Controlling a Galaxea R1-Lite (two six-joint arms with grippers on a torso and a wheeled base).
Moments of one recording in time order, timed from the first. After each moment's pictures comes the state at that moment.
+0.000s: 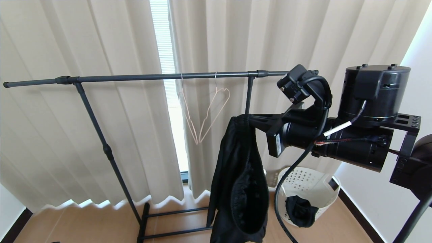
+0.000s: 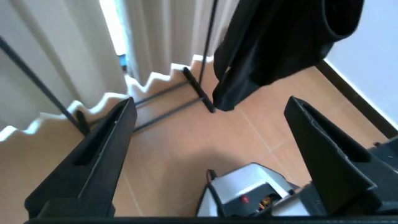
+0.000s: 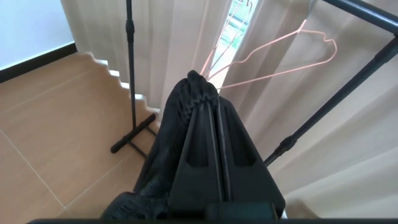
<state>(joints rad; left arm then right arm) -0.33 0.62 -0.13 -0.10 -0.14 -0.05 0.67 1.66 -0.99 -0.47 0.07 -0.17</state>
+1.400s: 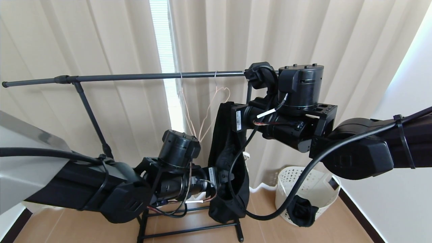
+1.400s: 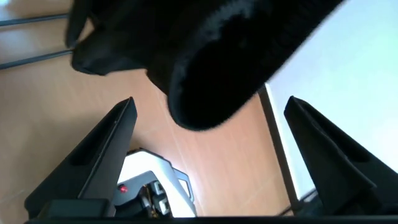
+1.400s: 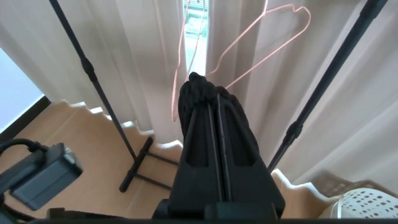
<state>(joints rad) -0.67 1.95 -0.93 -0.37 -0.05 -0.62 0.71 1.93 -1.29 -0.46 -0.21 0.09</state>
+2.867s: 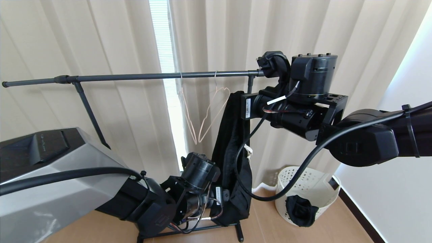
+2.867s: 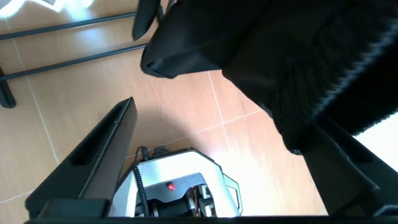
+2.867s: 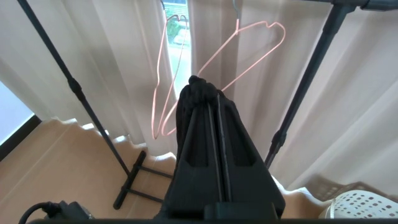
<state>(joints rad) -0.74 2.10 -0.93 -0.37 0.17 -0.57 0.65 1.92 -1.33 -0.47 -0.22 0.10</state>
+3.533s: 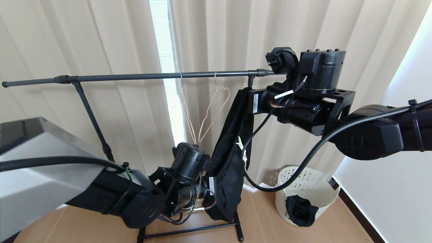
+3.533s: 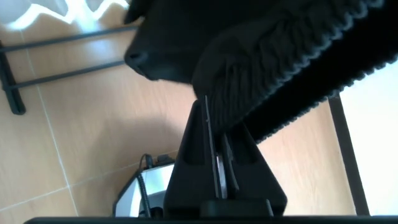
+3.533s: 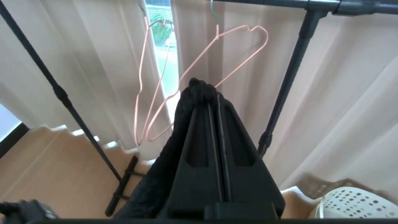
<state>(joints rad) -0.70 2.02 -0.93 -0.34 0.19 -0.54 0.59 1.91 -1.33 -0.46 -0.22 0.09</state>
